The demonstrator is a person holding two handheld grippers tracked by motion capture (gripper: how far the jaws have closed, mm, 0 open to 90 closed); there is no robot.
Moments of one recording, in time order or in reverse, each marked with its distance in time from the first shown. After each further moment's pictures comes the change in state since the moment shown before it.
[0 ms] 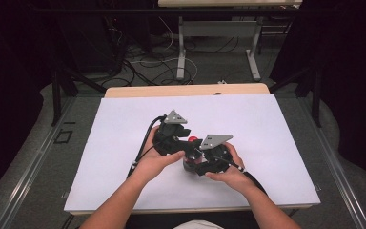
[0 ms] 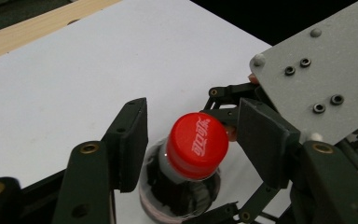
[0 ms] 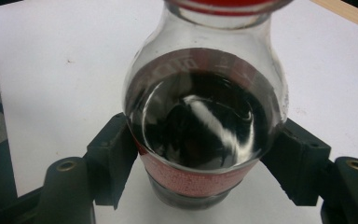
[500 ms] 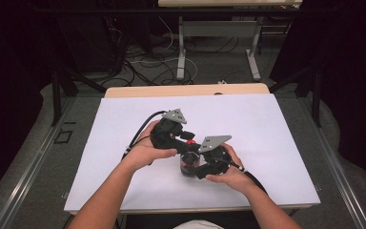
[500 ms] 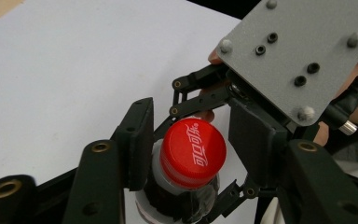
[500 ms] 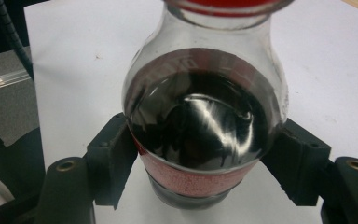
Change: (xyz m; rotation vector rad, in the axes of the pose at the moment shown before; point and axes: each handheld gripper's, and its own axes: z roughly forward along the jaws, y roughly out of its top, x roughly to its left) left arm 0.019 0.007 0.005 0.124 -0.251 0.182; right arm 0.004 0.000 0.001 -0.008 0.091 -0.023
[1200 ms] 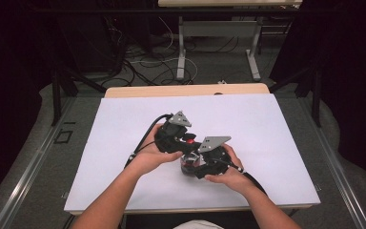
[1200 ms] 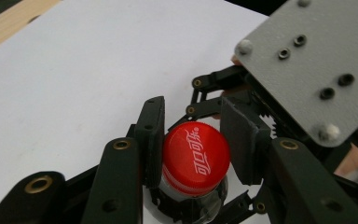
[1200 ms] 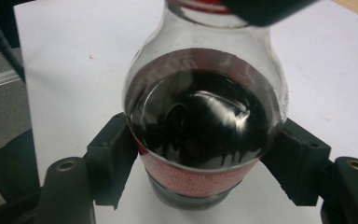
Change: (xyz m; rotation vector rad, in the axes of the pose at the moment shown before) left arm -0.021 0.001 0.009 -0.033 0.211 -0.111; right arm 0.001 0.001 0.000 0.010 -0.044 0.002
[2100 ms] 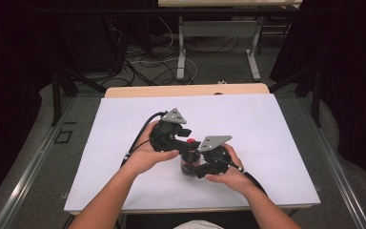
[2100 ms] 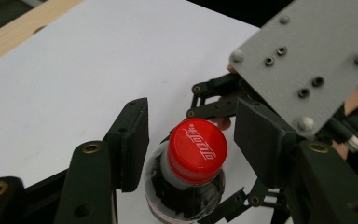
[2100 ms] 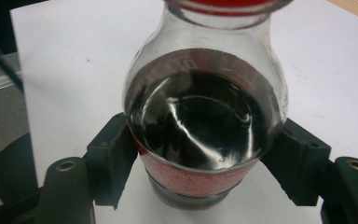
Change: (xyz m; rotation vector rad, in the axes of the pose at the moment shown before) left arm 0.012 0.001 -0.015 -0.001 -0.100 0.080; right arm 0.000 0.000 0.000 -0.018 0.013 0.011
